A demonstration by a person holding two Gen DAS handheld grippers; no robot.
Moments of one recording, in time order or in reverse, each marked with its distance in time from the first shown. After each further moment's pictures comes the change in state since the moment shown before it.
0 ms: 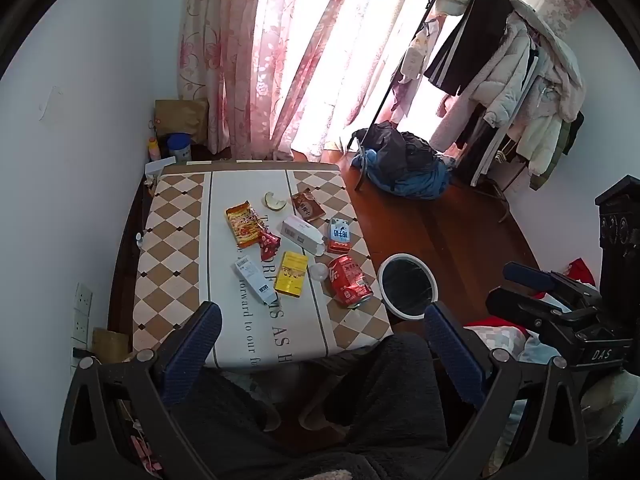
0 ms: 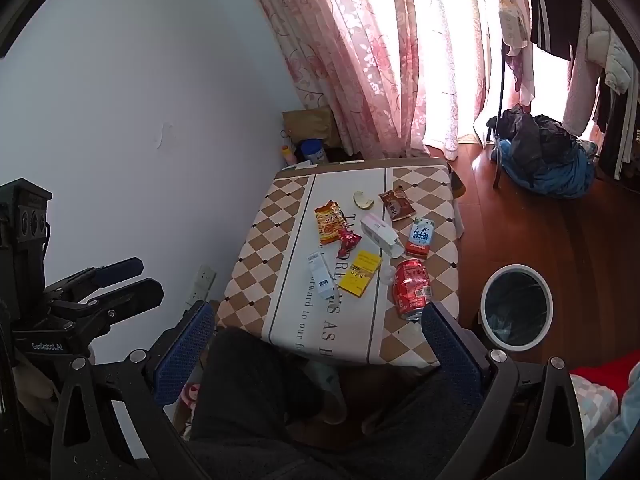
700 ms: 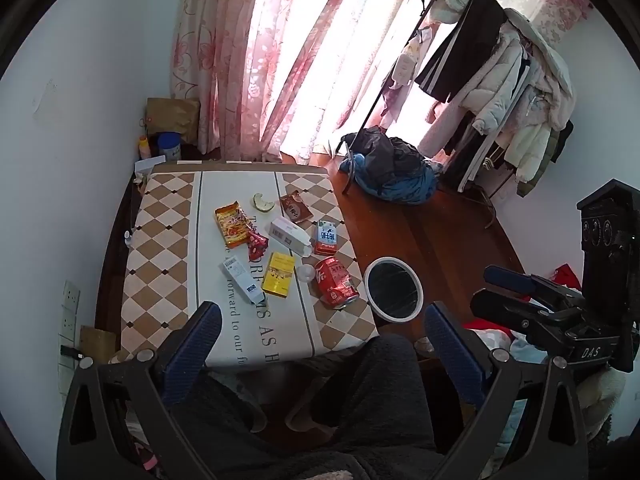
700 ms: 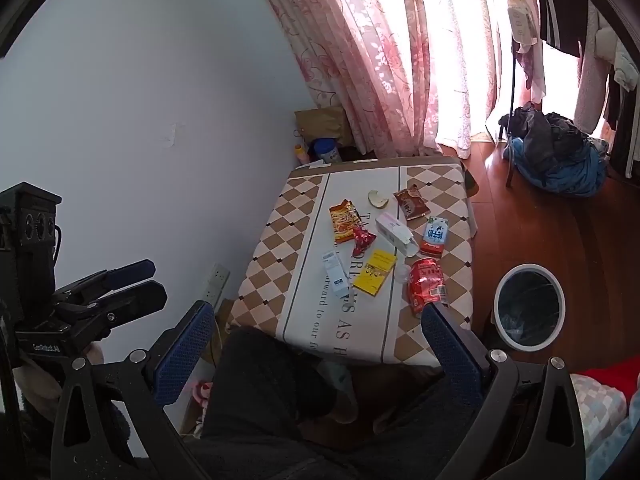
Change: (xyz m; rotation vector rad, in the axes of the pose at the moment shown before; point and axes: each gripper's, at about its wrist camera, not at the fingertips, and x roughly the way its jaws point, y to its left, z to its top) left arm -0.010 -0.001 0.000 -0.028 -0.010 -0.058; right arm 0.000 0.004 -0.001 -0.007 -0.002 0.048
